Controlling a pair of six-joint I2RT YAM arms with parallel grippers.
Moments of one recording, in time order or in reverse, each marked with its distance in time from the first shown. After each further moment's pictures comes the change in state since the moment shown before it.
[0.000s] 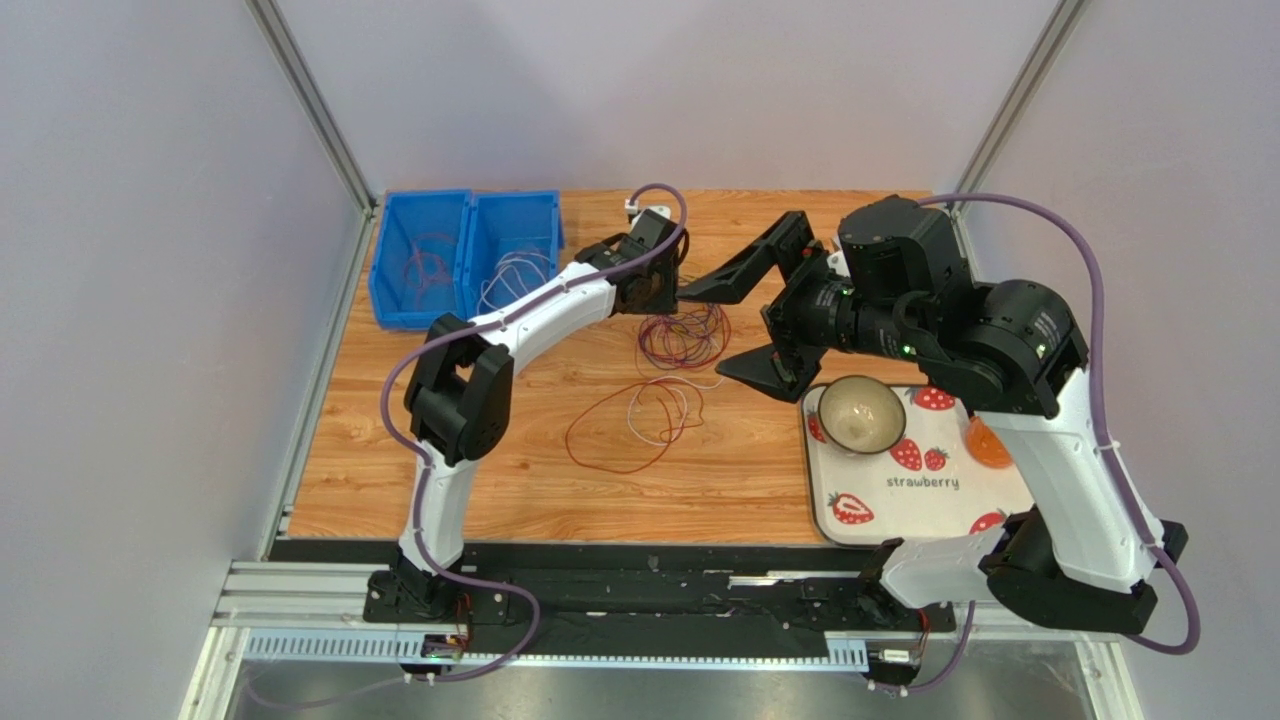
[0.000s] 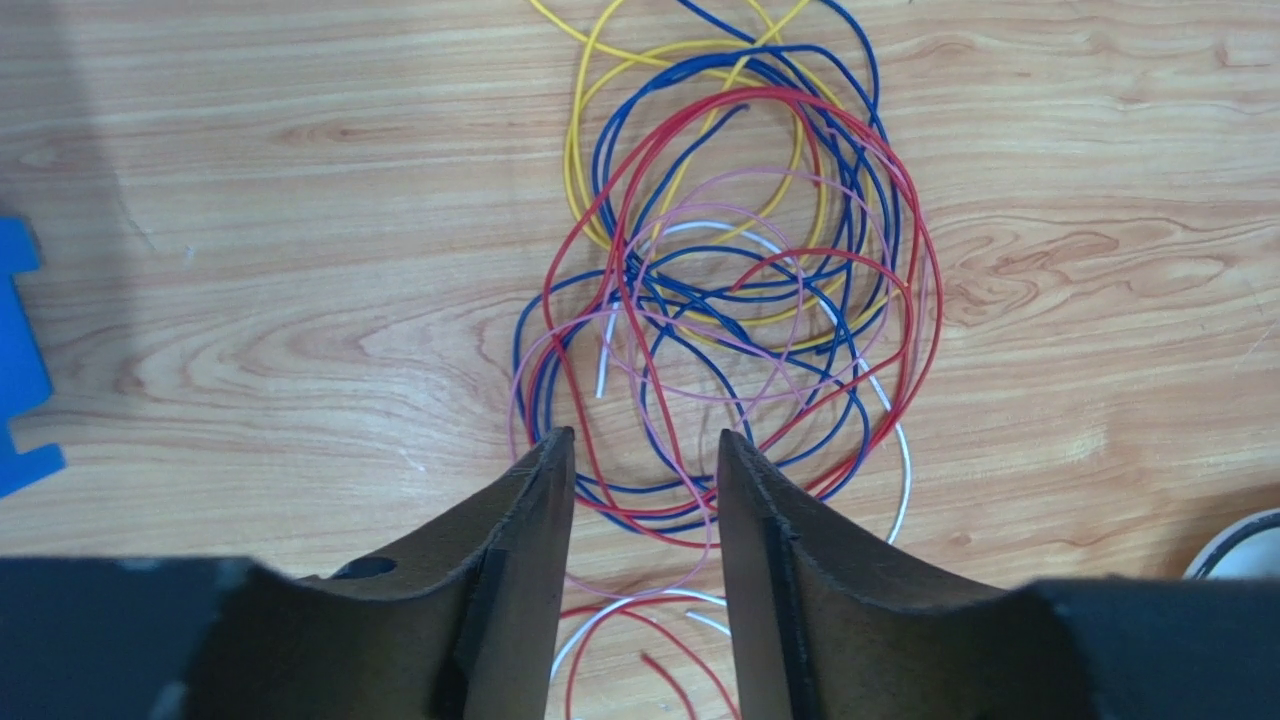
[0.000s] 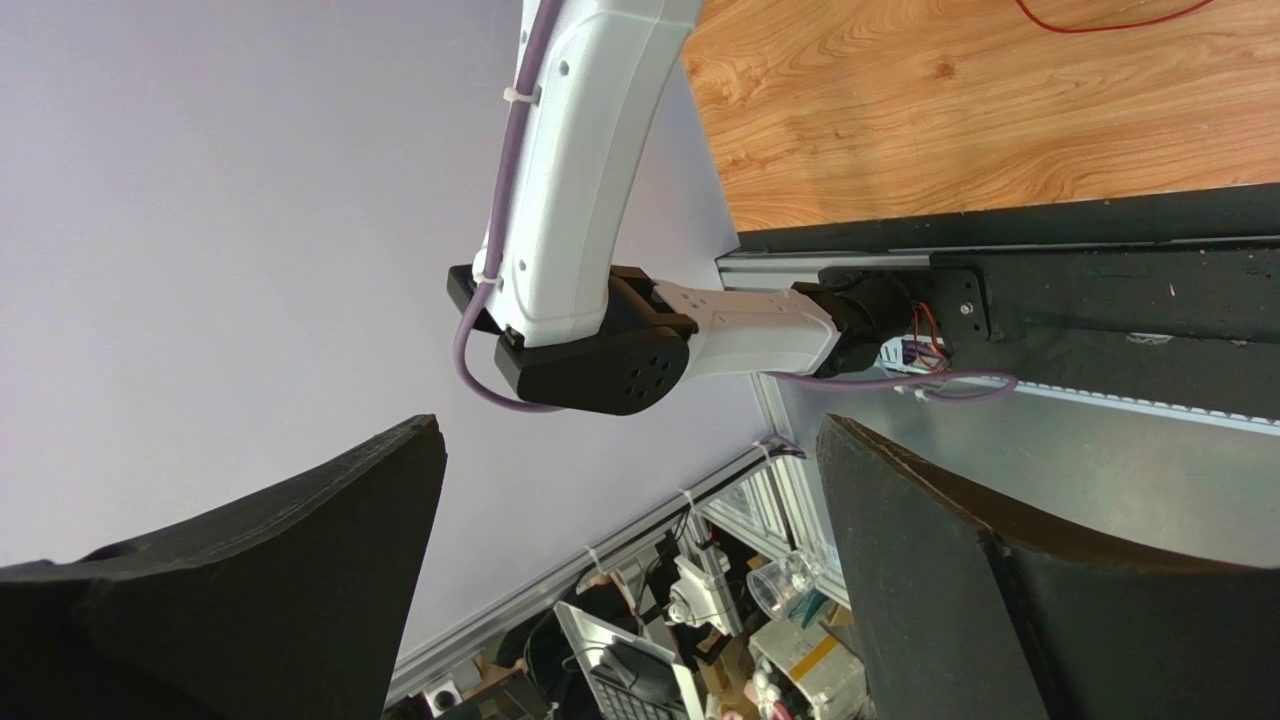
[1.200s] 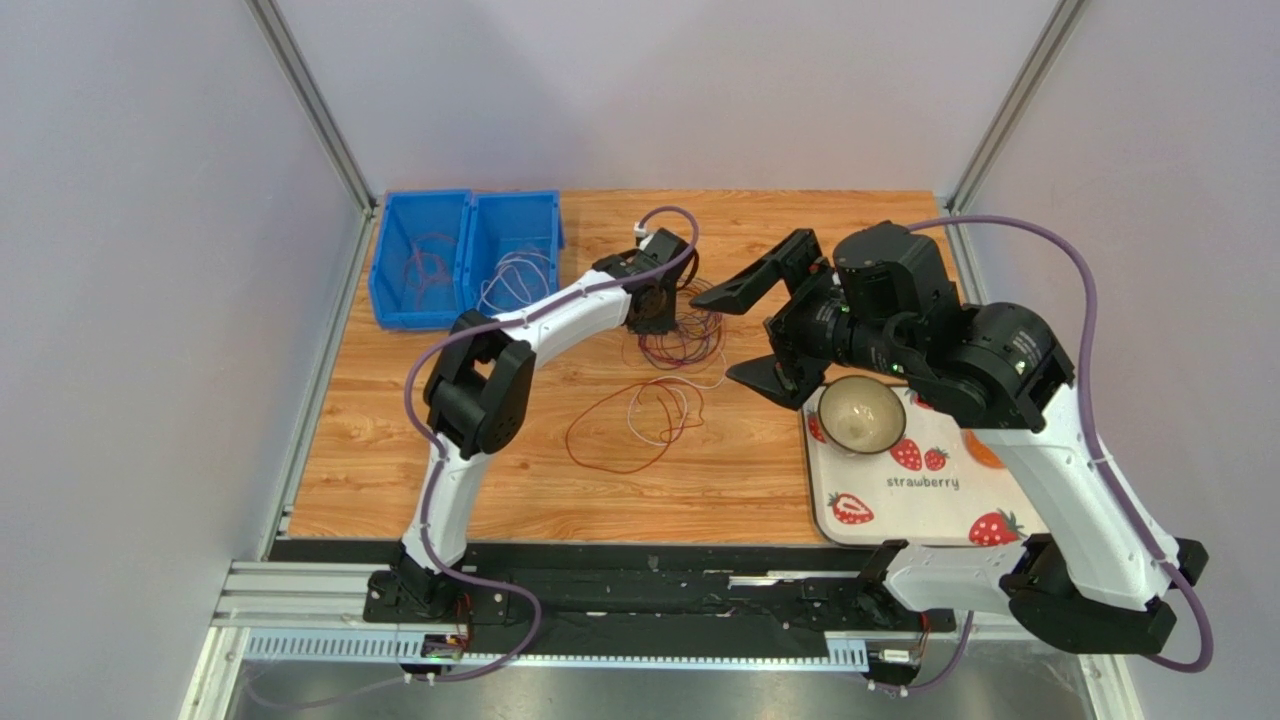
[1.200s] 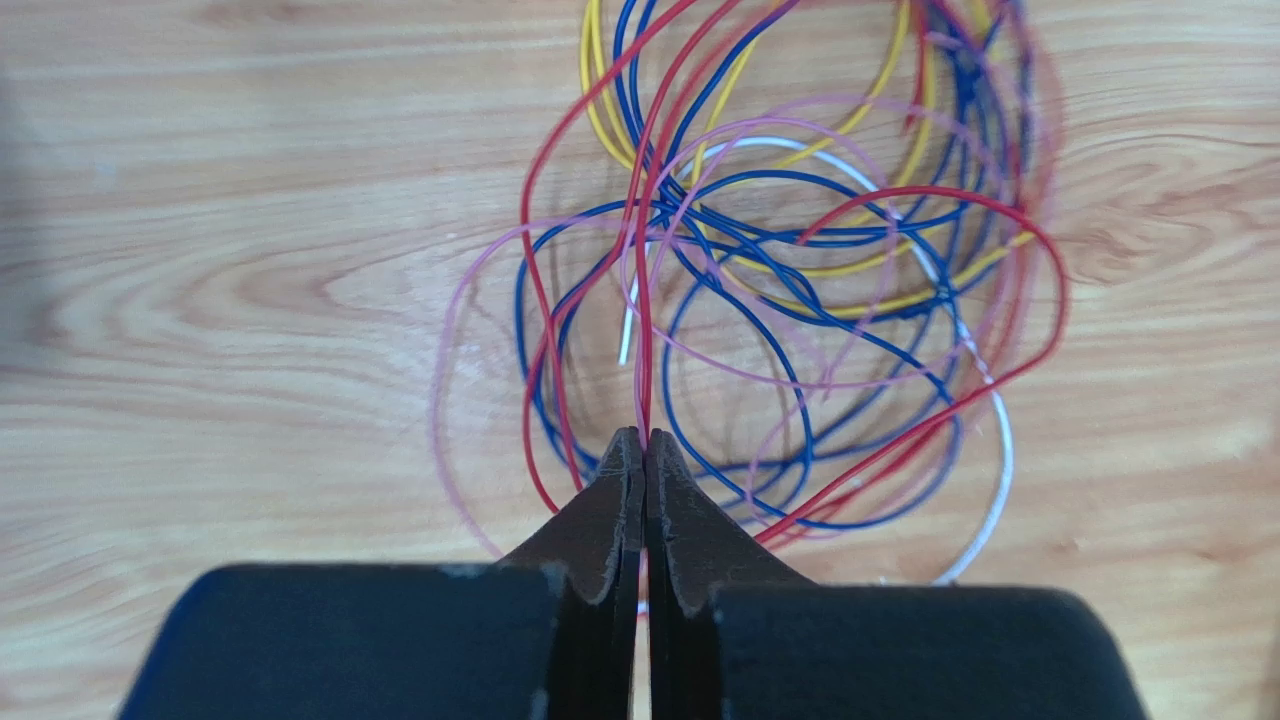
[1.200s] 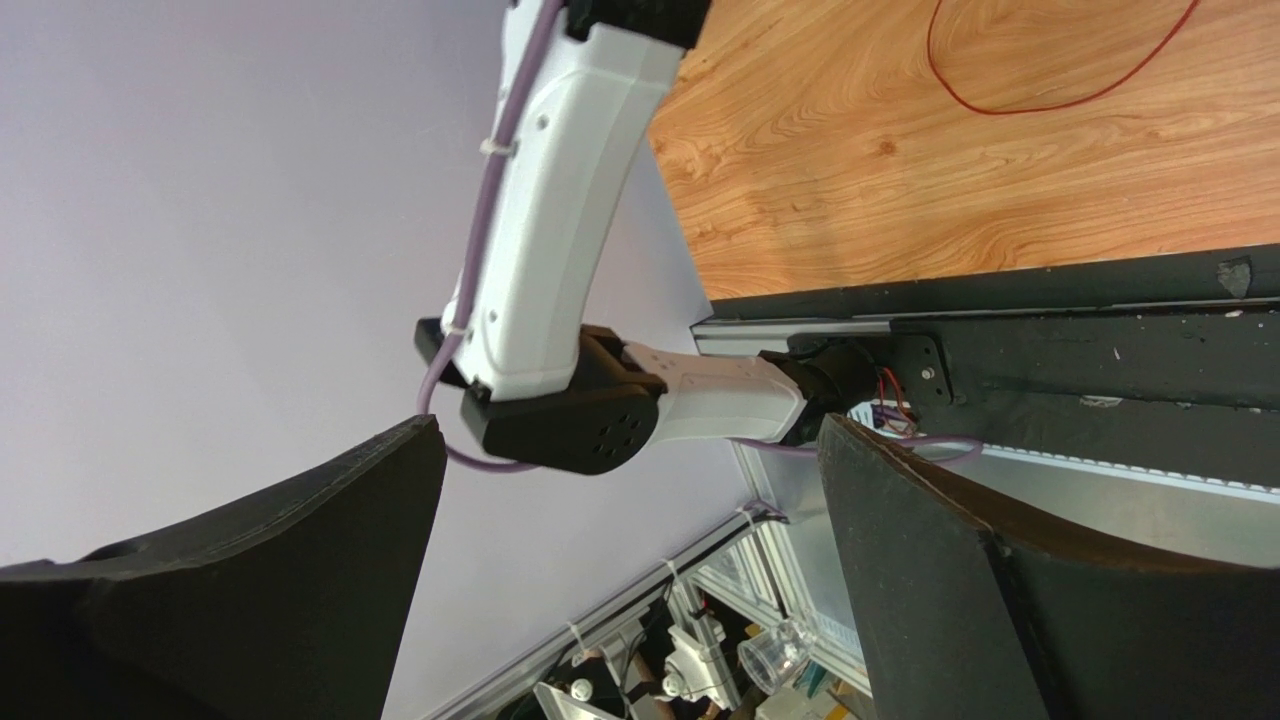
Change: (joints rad) left arm -0.023 0.092 -0.001 -0.039 -0.010 -0.016; right arm -0.021 -0.113 -0.223 0.098 0.075 0.006
